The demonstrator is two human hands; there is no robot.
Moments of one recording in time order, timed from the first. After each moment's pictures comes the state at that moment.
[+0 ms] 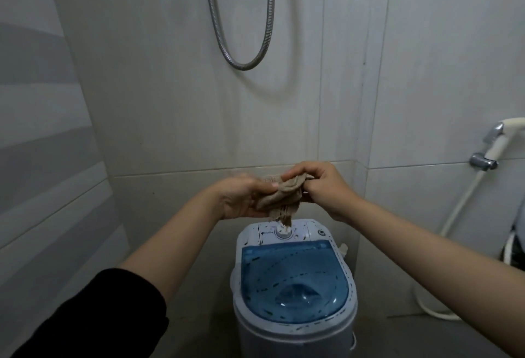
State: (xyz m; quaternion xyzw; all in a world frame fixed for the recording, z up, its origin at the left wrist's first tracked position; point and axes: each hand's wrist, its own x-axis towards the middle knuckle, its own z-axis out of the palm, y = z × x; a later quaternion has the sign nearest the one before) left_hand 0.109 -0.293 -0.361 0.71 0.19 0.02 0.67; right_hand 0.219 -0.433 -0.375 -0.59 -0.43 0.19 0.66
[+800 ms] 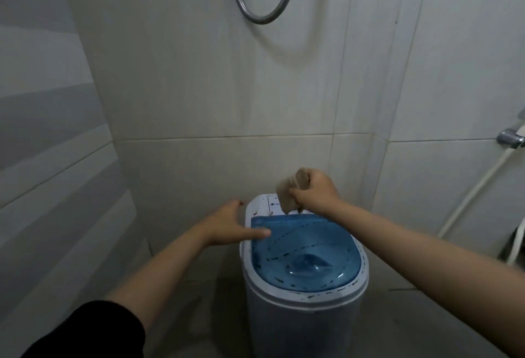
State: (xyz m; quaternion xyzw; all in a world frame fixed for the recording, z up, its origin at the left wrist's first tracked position) left_hand 0.062 -0.257 -0.476 0.90 0.27 0.01 0.34; right_hand 0.223 -0.386 -0.455 -0.81 -0.35 0.08 0.46
